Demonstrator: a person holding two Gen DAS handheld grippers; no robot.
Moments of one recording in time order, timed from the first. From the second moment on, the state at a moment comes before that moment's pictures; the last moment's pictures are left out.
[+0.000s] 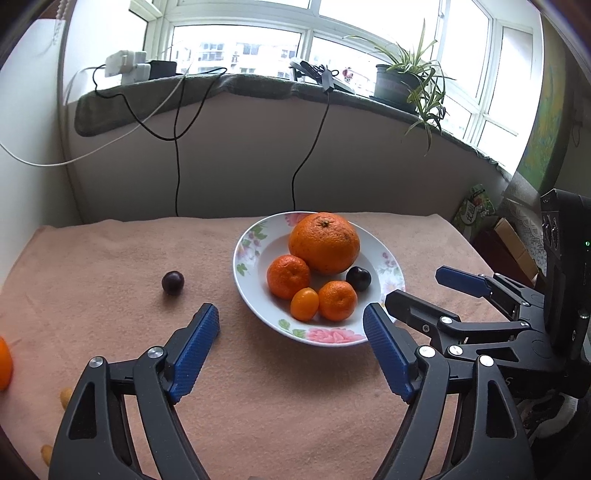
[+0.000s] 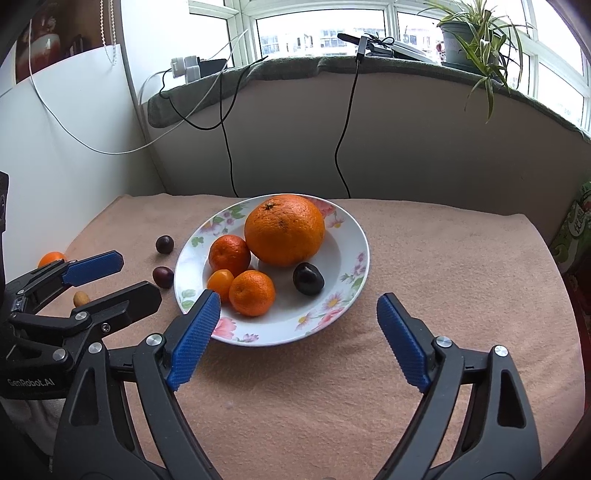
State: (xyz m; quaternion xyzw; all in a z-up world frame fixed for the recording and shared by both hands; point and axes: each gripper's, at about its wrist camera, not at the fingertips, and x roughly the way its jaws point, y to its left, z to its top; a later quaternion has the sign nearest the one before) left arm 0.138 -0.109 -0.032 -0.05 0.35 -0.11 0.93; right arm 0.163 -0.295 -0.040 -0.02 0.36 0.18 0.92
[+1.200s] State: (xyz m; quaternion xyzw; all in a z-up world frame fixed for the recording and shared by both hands) left arm 0.066 -0.031 -0.013 -0.09 0.31 -0.04 0.94; right arm 0.121 -0.212 -0.026 -0.04 0.34 0.26 0.90
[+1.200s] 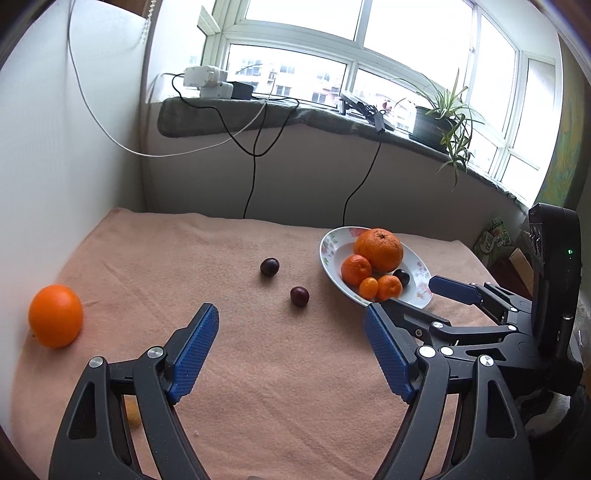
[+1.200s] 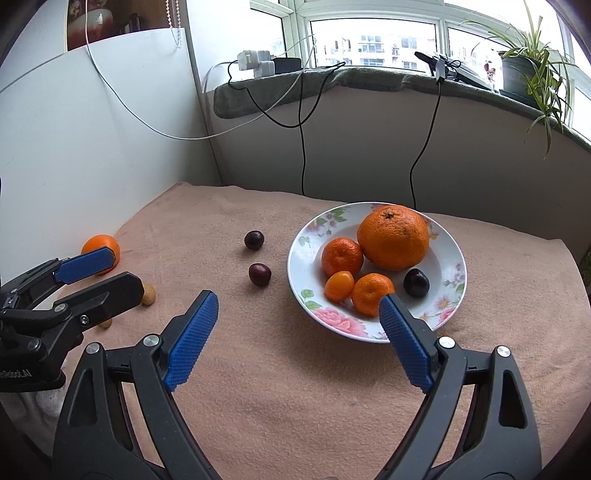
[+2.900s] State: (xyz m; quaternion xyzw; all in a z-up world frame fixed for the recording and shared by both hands) left arm 0.015 0.081 -0.093 -0.16 0.39 0.05 0.91; right arm 0.124 -0.034 -0.084 -0.11 0.42 0.42 0.80
